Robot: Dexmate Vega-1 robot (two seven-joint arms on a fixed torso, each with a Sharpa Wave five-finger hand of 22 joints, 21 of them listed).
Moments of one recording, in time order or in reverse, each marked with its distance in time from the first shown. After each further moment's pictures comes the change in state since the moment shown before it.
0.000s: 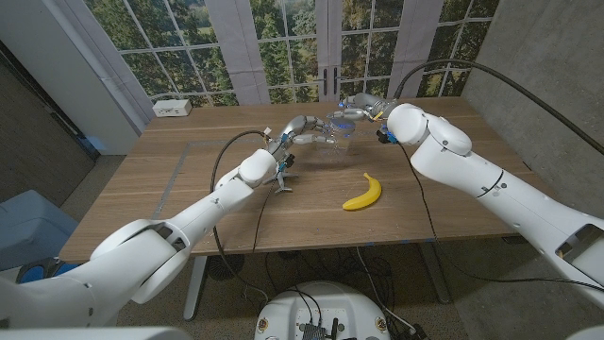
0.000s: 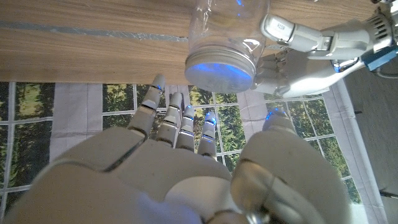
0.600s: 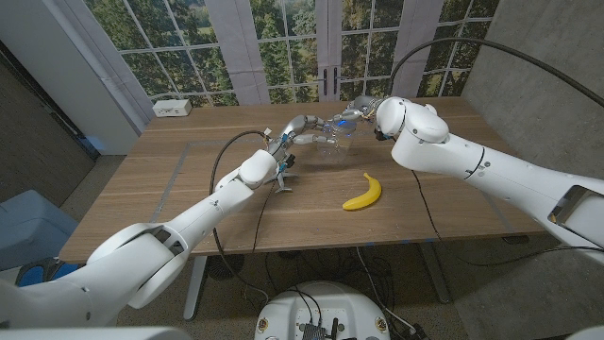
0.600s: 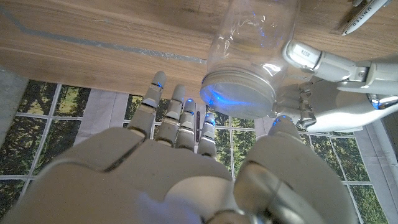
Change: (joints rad) left arm 0.018 0.012 -0.005 -0.038 0.019 0.002 0.024; left_hand 0.000 0.000 -0.001 0.001 0.002 0.000 0.000 0.000 0.000 0.000 0.000 -0.005 0.000 0.000 0.000 0.000 0.000 0.005 -0.005 0.000 0.000; right arm 0.268 -0.020 -0.302 0.002 -0.033 -0.270 0.110; right_hand -0.075 -0.017 -0.026 0.001 -0.012 -0.025 0.008 -0.004 -0.003 0.075 -0.004 0.029 0.011 0.113 -0.027 0.058 0.023 0.037 -0.008 0.010 0.009
